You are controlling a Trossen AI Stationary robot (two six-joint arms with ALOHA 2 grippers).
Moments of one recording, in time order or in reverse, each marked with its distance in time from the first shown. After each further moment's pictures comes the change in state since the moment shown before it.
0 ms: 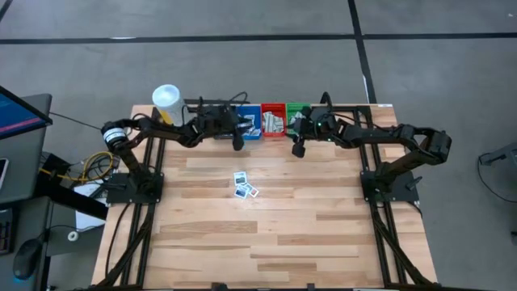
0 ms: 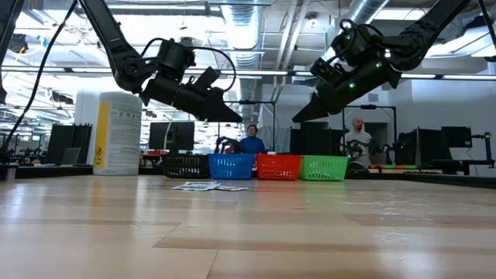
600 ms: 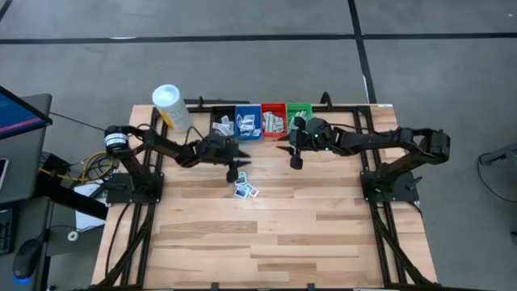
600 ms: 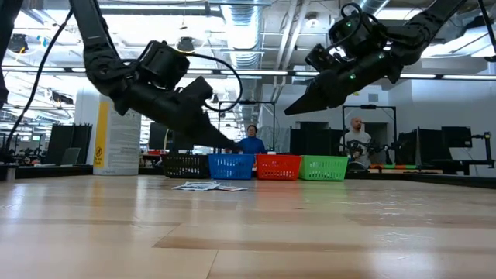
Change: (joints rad) left arm -0.238 0.000 -0.179 -0.008 0.000 -0.113; right arm 0.144 0.000 0.000 0.024 0.000 -0.009
